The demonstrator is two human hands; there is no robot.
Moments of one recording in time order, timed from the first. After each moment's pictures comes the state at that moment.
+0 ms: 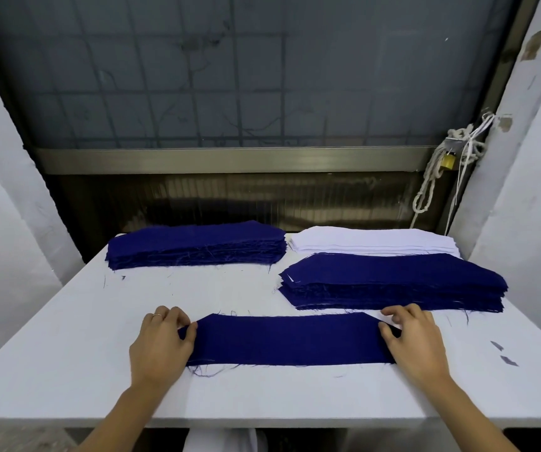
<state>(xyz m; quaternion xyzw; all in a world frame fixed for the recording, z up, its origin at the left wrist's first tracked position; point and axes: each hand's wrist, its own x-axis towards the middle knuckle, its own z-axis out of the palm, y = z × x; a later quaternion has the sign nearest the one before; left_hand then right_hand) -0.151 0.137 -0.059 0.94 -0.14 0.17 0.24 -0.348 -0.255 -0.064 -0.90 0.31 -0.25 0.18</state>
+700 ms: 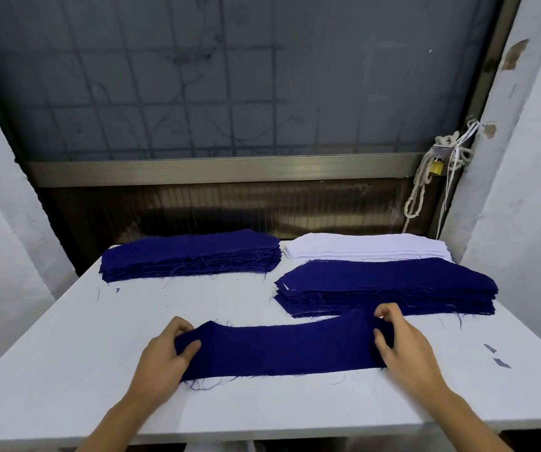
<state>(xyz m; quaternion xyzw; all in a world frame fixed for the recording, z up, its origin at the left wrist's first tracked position) -0.156 0.143 -0.048 0.88 -0.20 -0.02 0.43 -0.363 -0.238 -0.050 -0.90 0.22 -0.25 0.27</state>
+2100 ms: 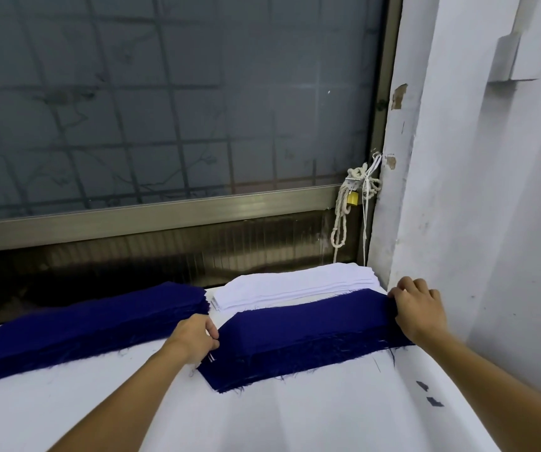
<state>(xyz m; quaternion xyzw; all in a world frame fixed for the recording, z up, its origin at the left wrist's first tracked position) -0.088 -0.101 0.027 0.92 -0.28 -0.16 0.23 -0.357 -0.461 0.003 -0.90 0.41 -0.12 -0.12</state>
